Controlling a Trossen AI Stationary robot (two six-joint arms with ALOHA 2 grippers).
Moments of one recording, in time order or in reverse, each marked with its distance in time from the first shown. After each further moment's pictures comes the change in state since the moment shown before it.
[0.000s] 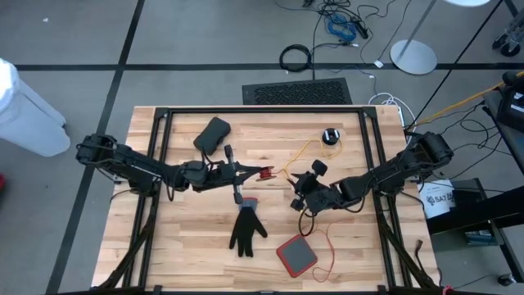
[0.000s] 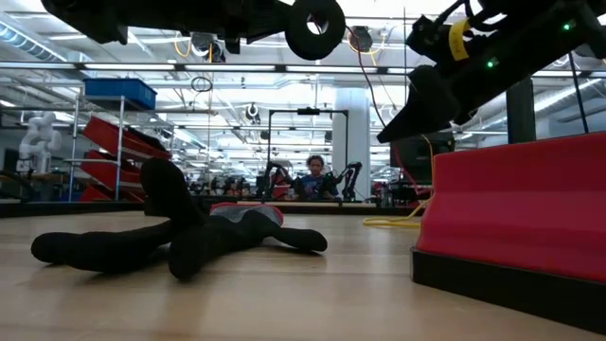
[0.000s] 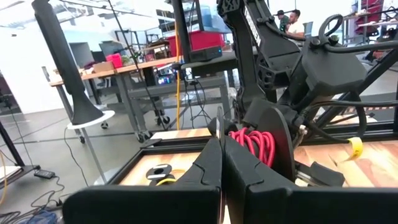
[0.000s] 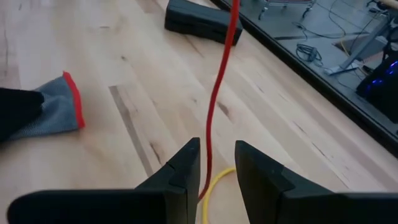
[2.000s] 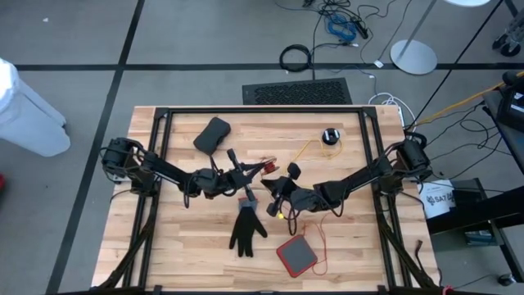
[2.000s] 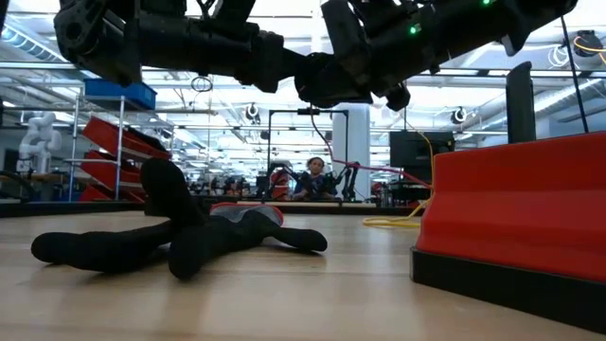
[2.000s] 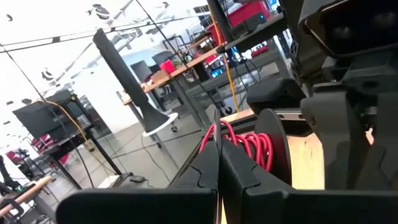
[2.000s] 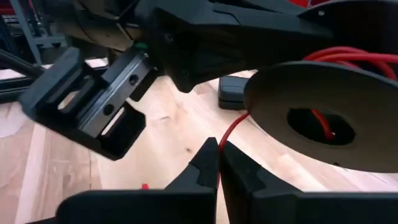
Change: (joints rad) left arm -0.001 0.271 0.000 0.315 -0.222 0.365; right arm -0.039 0.248 0.201 0.448 -0.095 -0.146
